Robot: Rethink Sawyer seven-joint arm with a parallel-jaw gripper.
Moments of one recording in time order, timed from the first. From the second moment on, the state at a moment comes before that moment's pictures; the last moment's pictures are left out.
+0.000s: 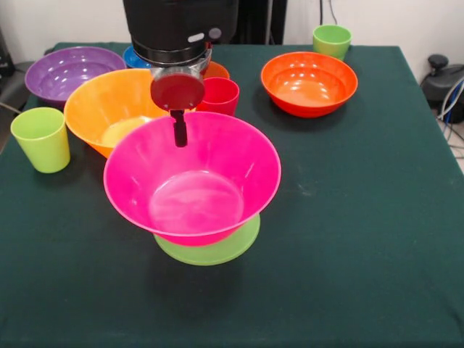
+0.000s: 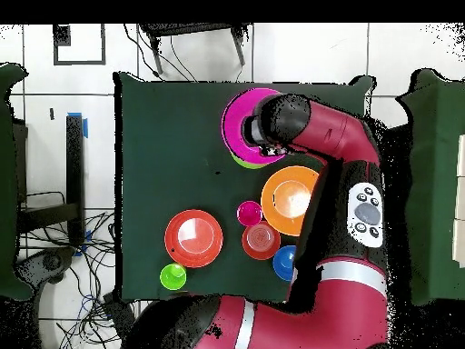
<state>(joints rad) -0.29 -0.46 -0.08 1.17 0.05 0.93 2.85</state>
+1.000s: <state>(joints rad) -0.24 -0.41 -0.14 1.03 0.12 0.94 2.85</state>
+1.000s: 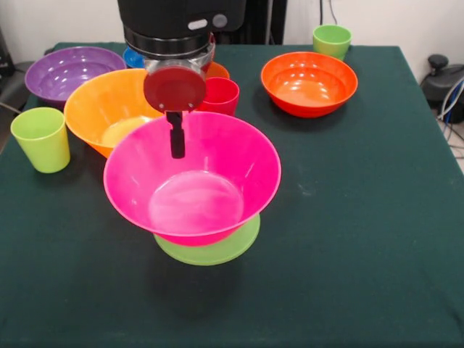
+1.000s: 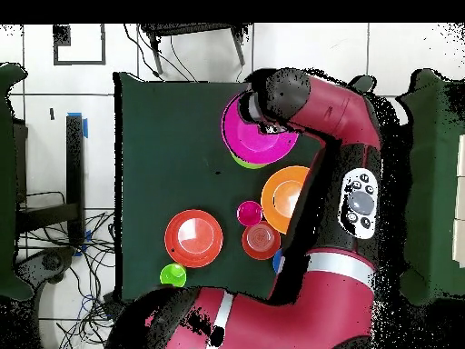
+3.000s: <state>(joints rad) -0.18 -0.30 -0.19 1.12 0.21 0.69 2.85</state>
